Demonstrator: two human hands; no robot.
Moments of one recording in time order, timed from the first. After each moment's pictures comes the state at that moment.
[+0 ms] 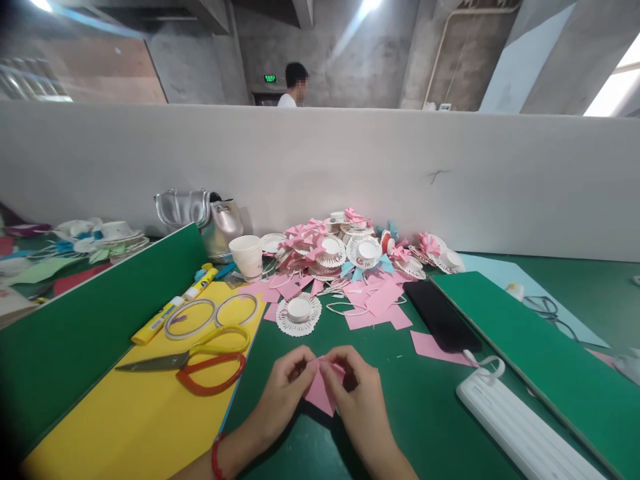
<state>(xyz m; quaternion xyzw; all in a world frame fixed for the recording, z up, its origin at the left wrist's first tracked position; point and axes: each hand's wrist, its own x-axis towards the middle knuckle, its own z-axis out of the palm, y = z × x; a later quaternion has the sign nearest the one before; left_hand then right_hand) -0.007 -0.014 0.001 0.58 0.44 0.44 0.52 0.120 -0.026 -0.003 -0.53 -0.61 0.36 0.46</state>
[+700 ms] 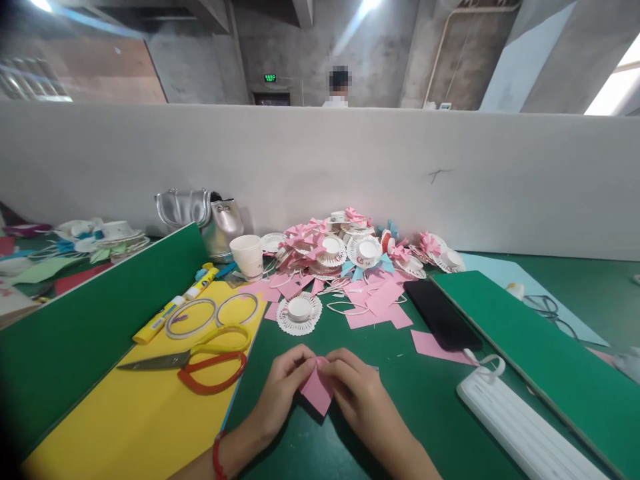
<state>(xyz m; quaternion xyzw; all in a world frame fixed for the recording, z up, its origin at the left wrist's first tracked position) -0.008 -0.015 0.005 0.53 0.45 0.45 0.56 0.140 -0.021 -0.004 -0.36 -0.81 0.26 0.38</state>
